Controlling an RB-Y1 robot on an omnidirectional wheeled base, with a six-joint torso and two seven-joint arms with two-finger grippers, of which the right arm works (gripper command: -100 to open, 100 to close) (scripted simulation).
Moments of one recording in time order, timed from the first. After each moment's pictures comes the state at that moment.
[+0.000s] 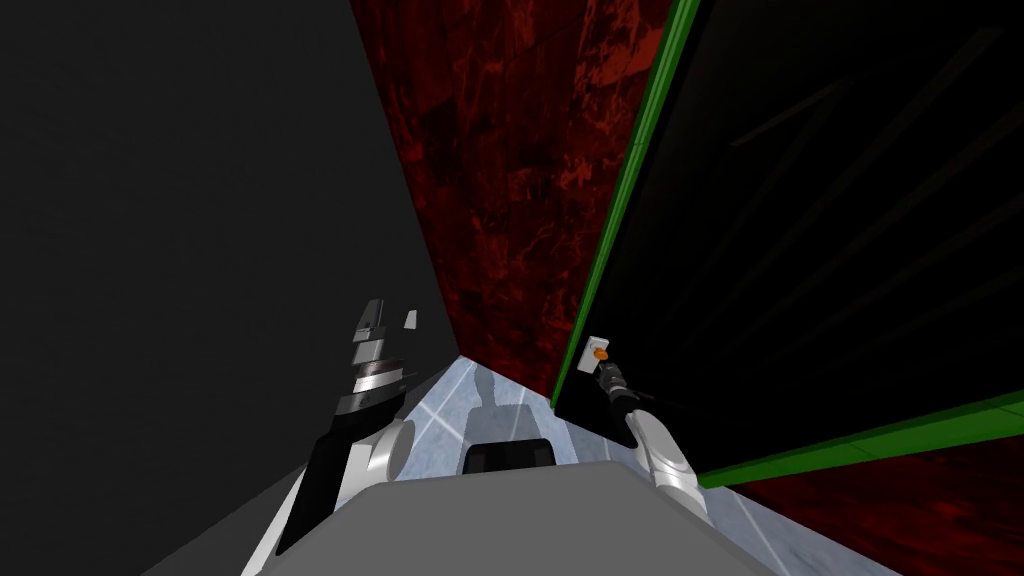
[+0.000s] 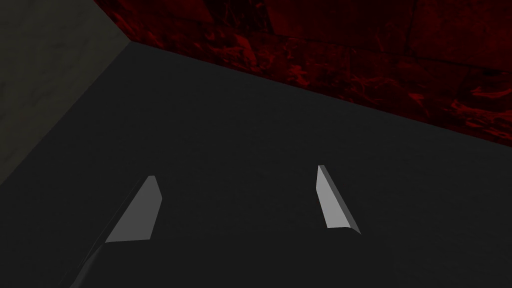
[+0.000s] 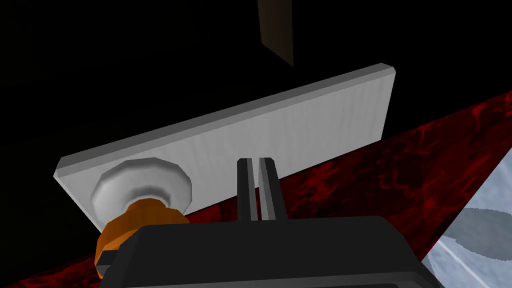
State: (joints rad) arm 0.20 -0.12 -0.43 -1.40 1.57 -0.18 1.27
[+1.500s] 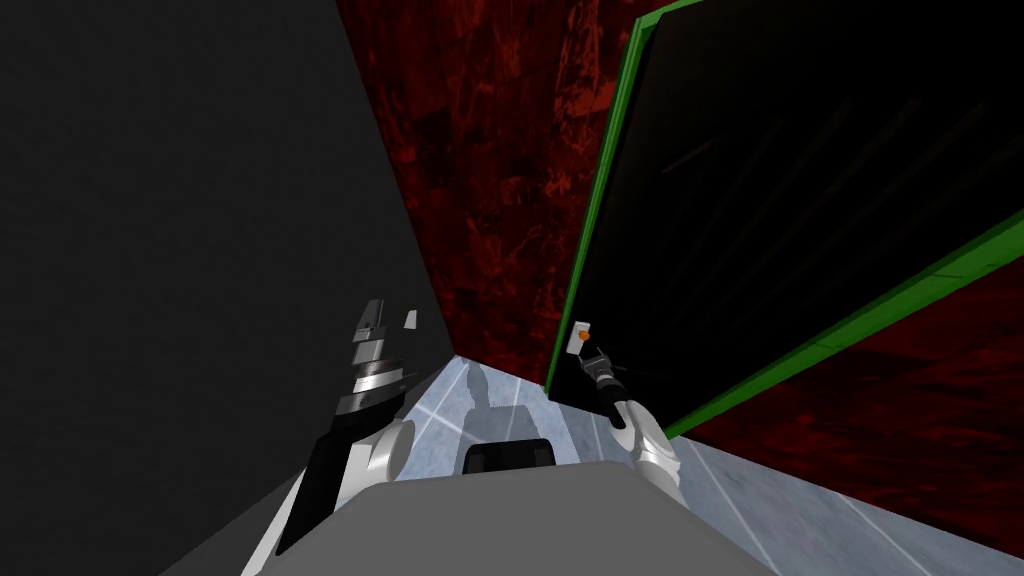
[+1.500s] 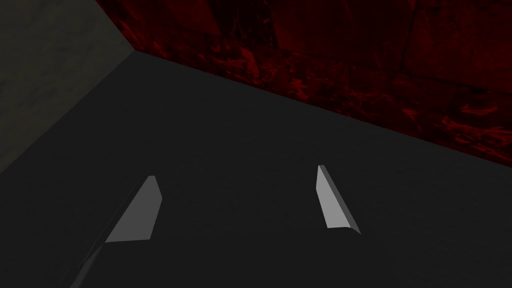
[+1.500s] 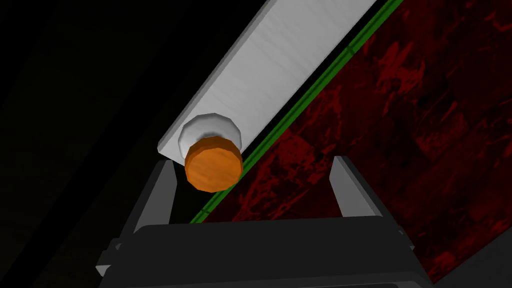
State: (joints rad) arm 0.11 -0.07 -0.46 -1.35 1.22 -0.29 1.02
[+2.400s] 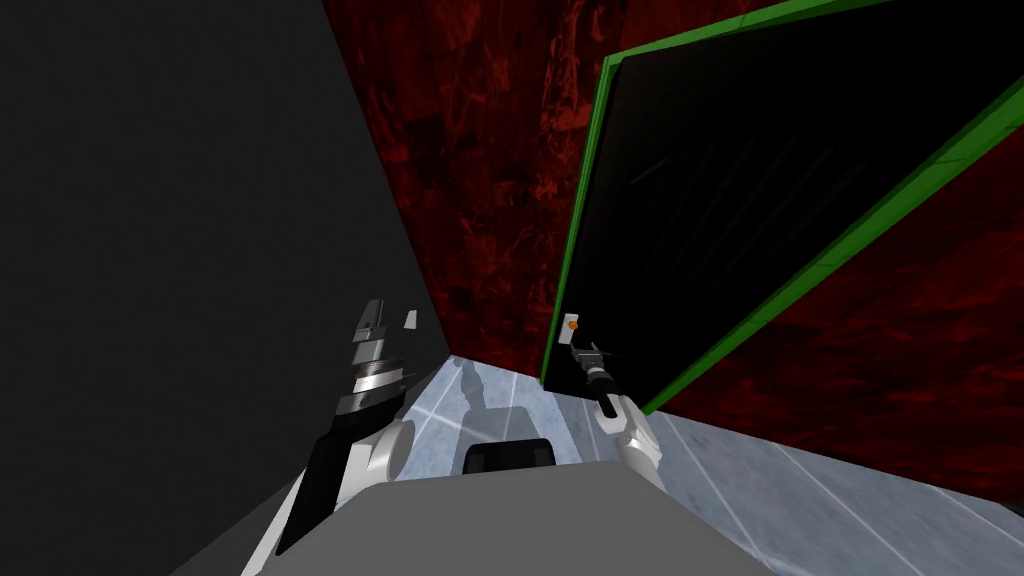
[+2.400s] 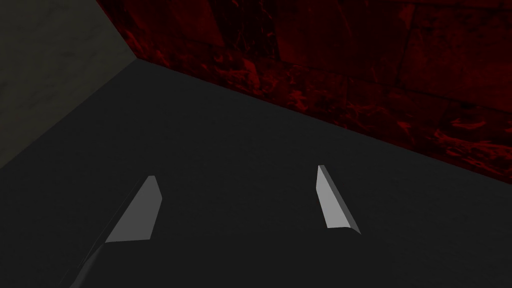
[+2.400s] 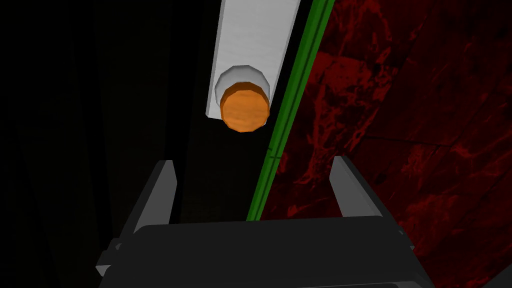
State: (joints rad) arm 0.04 -0.01 -0.49 -1.32 0.97 -0.37 0.84
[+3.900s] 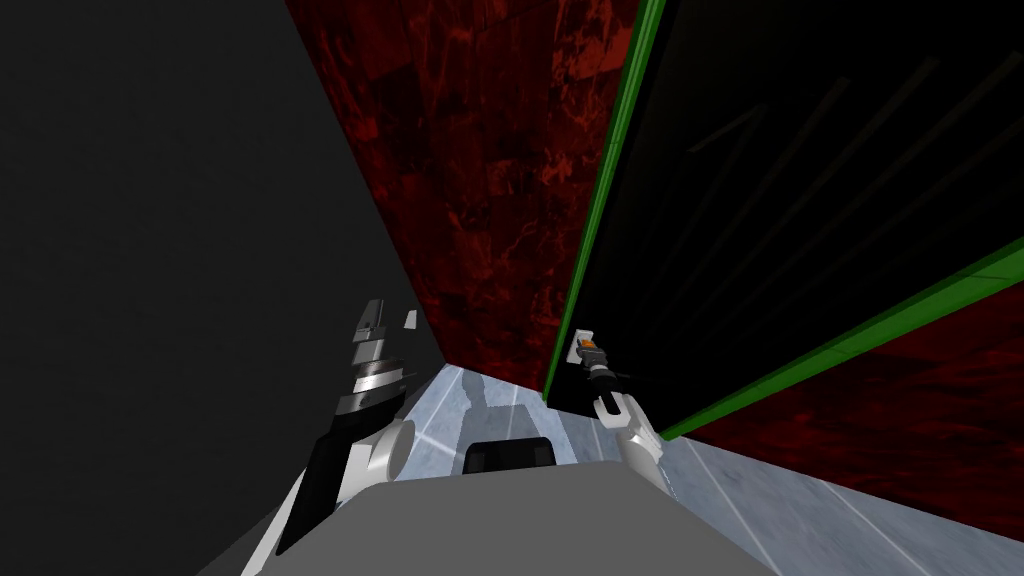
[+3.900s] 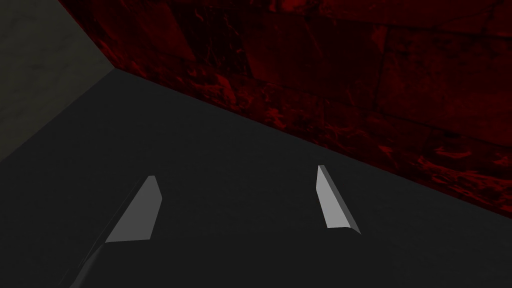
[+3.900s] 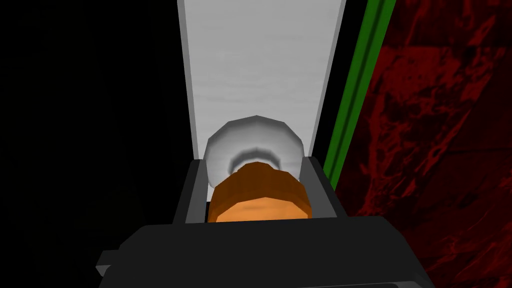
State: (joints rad) arm 0.00 -0.02 -0.52 -1.29 0.86 -0.41 0.77
